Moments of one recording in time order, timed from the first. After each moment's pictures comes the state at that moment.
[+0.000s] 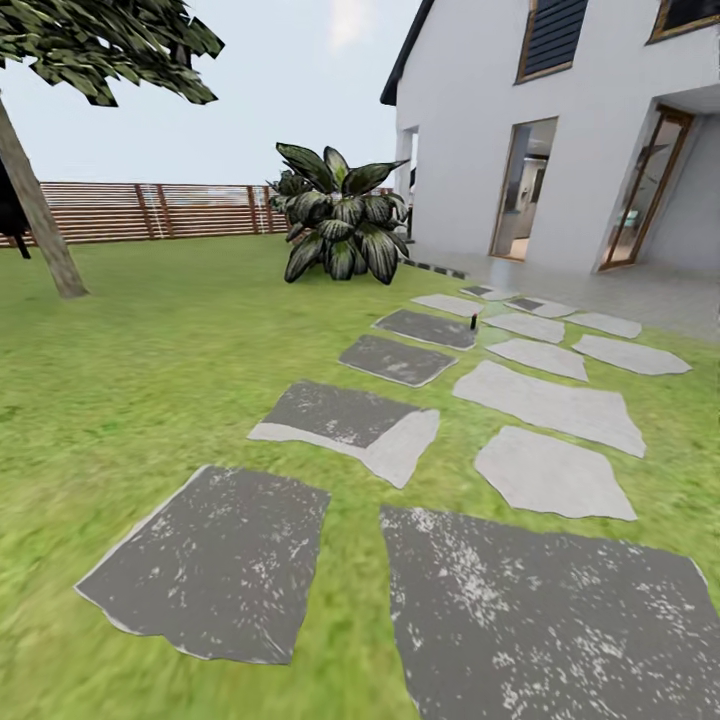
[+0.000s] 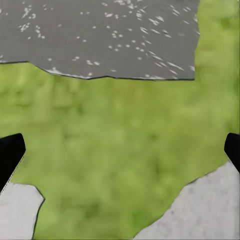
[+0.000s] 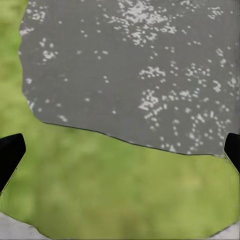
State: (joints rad) left arm -0.12 0.09 0.01 -0.30 0.01 -0.52 0.01; right arm -0.04 -0.07 -0.02 -0.49 0.00 -0.40 0.00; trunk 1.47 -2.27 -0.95
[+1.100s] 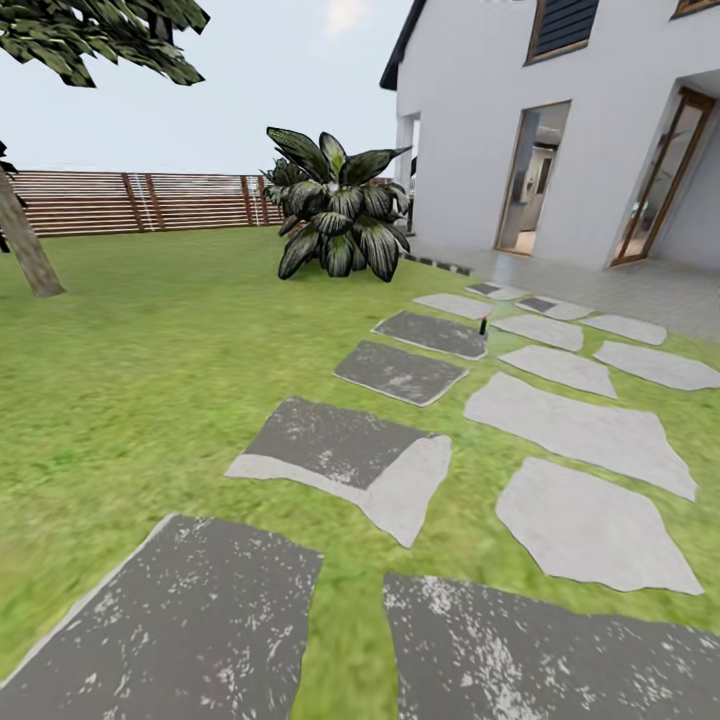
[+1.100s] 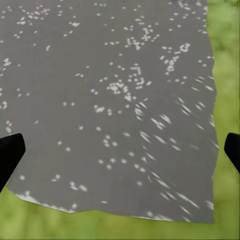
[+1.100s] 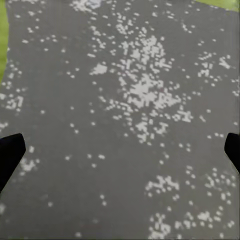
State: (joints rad) left arm -0.12 0.09 0.01 -0.30 0.01 -0.52 0.01; right arm -0.04 -0.07 -0.02 -0.45 0.00 -0.40 0.00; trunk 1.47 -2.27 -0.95
